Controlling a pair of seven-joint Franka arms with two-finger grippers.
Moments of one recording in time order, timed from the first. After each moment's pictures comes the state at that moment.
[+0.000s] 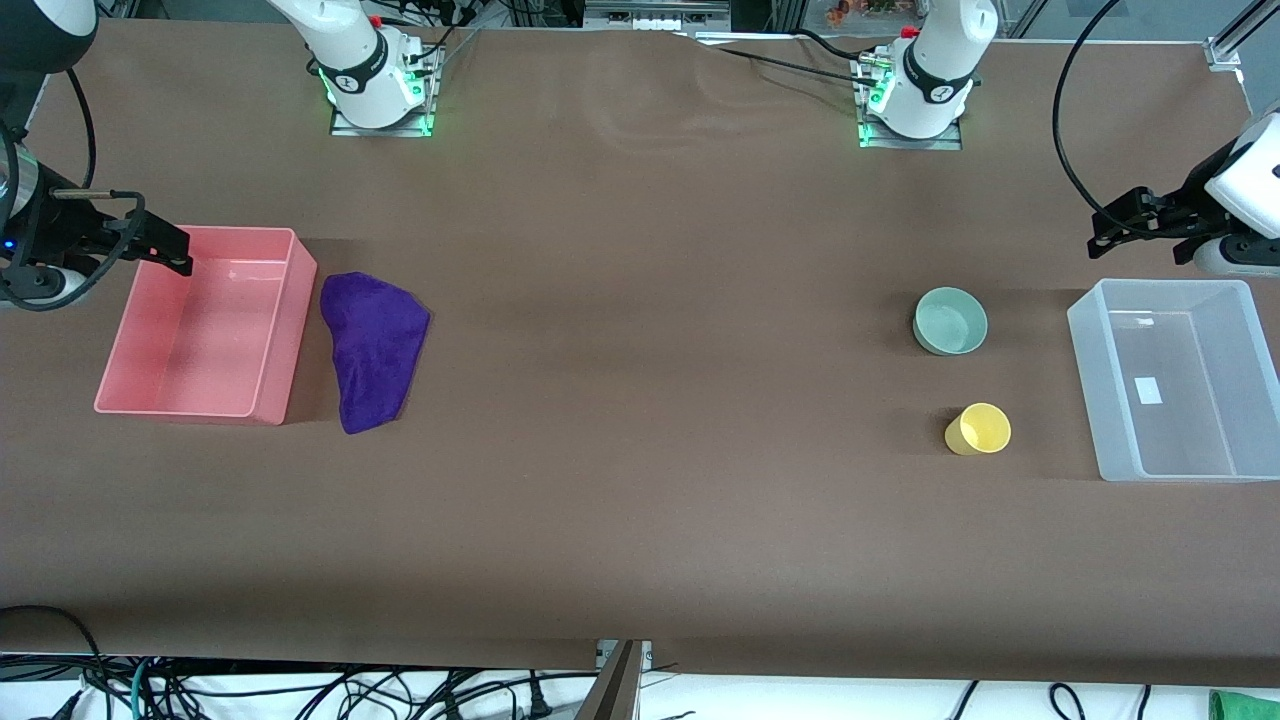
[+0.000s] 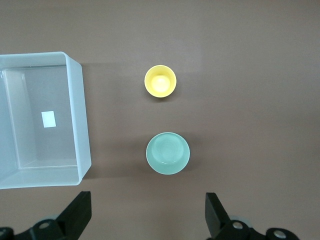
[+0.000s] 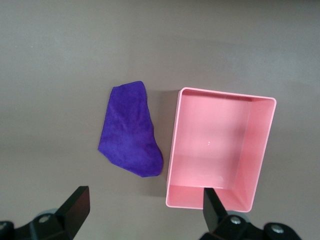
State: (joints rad) left arm -0.04 -0.05 0.08 -1.74 0.00 1.65 0.07; right arm -0.02 0.12 0.07 -1.48 -0.07 1.54 -0.03
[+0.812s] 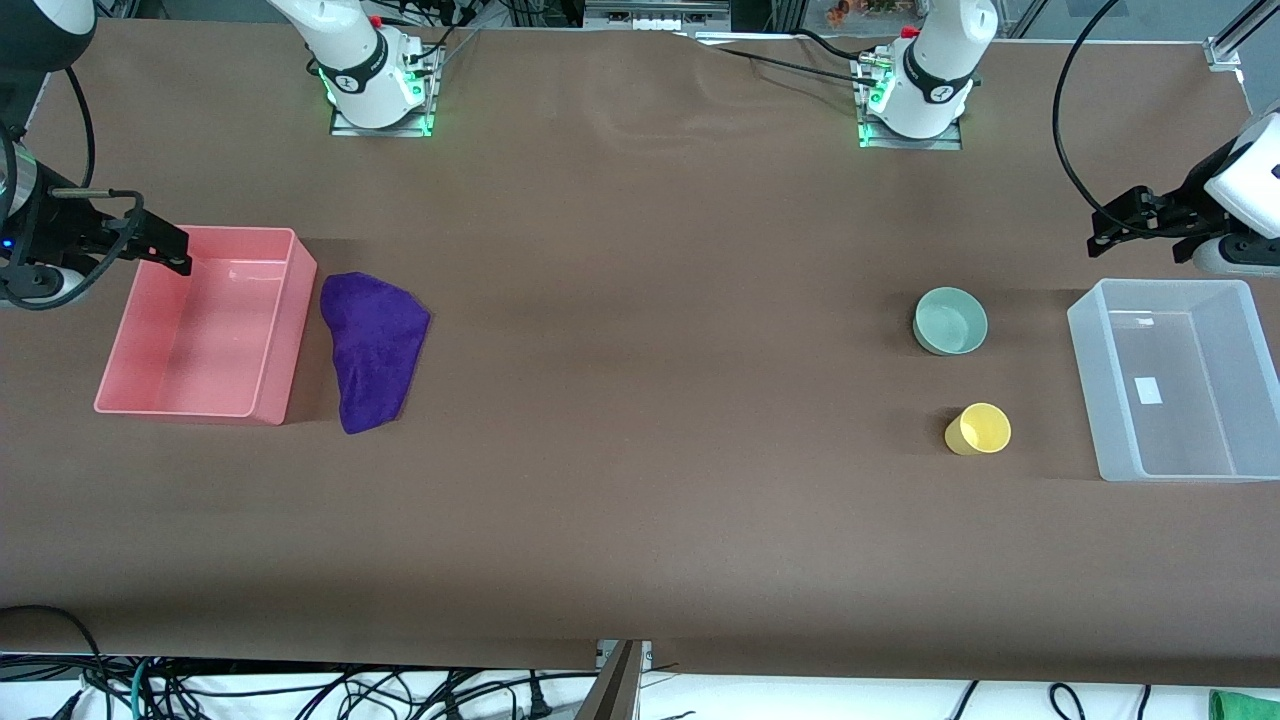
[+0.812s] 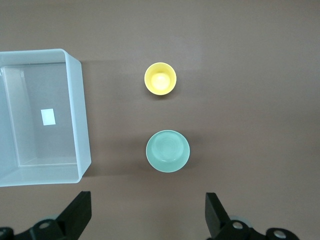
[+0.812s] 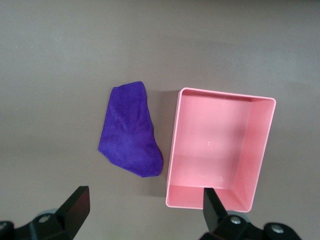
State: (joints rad) left arm -0.04 -0.05 0.08 -1.74 0.00 1.64 0.07; right arm -0.02 0.12 0.07 -1.47 -0.07 1.54 -0.03
